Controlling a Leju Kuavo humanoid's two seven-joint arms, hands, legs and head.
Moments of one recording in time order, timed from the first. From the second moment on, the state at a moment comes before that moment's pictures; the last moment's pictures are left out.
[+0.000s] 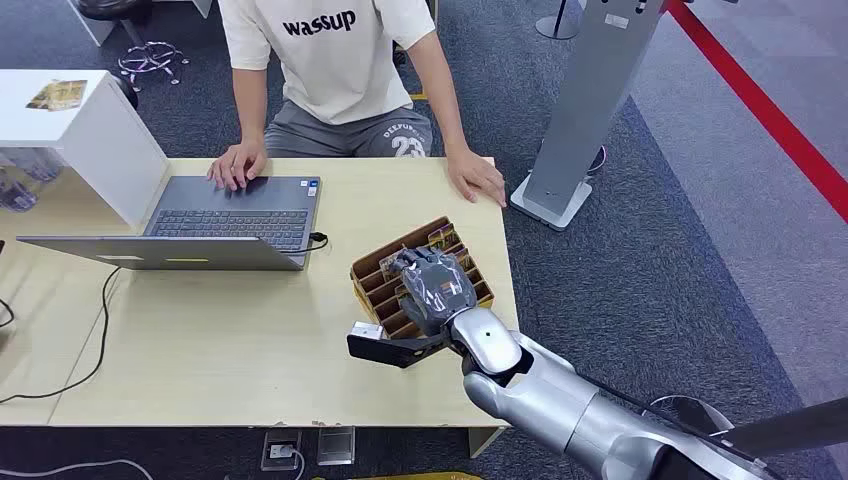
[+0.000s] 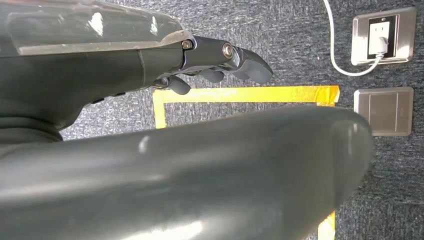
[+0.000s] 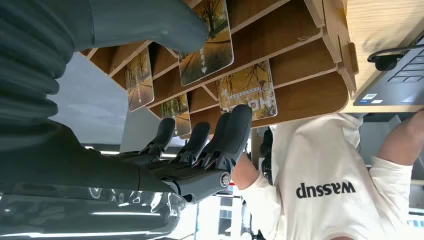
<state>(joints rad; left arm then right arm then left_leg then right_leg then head) -0.11 0.10 -1.13 -0.22 1.43 0.10 -0.21 -0.68 -0.11 0.99 -1.04 0.86 -0.26 0.30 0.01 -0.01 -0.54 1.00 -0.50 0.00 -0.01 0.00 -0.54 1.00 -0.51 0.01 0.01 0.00</state>
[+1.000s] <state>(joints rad) -0.11 0.10 -1.13 -0.22 1.43 0.10 -0.21 -0.68 -0.11 0.99 -1.00 0.86 -0.26 0.30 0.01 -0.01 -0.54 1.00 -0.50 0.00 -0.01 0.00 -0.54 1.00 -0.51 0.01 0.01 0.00</state>
